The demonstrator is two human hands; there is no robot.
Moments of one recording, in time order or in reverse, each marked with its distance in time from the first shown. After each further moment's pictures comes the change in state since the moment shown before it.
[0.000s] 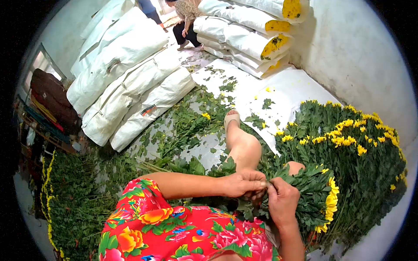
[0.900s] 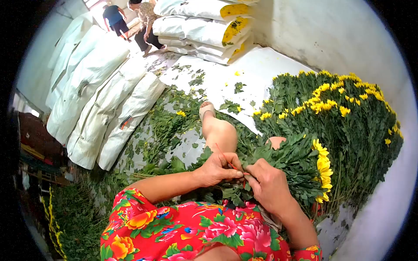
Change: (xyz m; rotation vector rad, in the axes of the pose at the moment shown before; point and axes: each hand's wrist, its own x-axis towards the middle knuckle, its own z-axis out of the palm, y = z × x) left_hand -0.004 -0.005 -0.004 0.007 0.189 -0.023; right_hand -0.011 -0.007 -0.027 -0.006 -0.171 -0.206
